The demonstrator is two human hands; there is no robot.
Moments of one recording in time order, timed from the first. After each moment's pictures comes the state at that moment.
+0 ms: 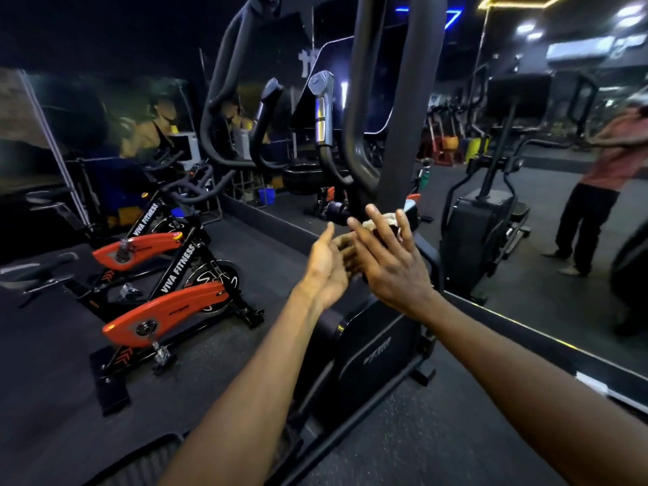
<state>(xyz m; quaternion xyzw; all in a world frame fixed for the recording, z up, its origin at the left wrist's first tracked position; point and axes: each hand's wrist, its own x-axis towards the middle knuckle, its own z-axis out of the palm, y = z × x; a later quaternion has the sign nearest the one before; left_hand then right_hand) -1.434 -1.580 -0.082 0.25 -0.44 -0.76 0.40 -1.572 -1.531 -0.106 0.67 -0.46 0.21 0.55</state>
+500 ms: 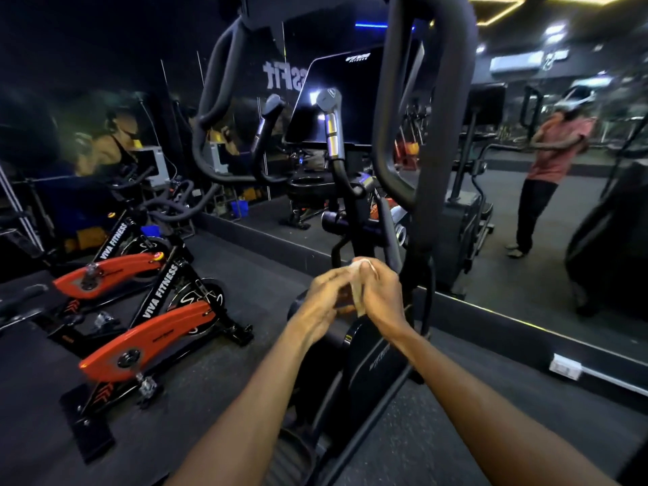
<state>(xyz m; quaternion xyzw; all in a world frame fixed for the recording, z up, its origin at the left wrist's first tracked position) -1.349 -1.602 -0.114 0.29 -0.55 -0.70 0.35 -1.454 -1.556 -0.129 0.45 -0.60 0.65 -0.08</state>
